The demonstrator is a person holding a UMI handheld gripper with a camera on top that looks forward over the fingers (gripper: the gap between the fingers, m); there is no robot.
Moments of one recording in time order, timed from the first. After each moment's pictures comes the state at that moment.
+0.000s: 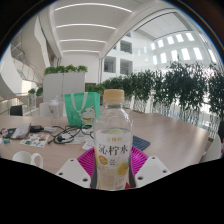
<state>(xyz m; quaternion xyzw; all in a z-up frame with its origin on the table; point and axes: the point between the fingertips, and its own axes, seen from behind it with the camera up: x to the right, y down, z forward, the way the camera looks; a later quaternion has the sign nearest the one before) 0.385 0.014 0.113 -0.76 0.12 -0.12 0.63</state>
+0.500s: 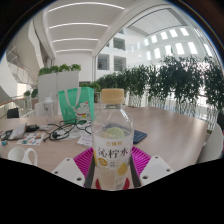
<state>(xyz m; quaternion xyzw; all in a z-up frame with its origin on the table) 0.393 0.006 0.081 -0.76 0.15 -0.12 0.61</state>
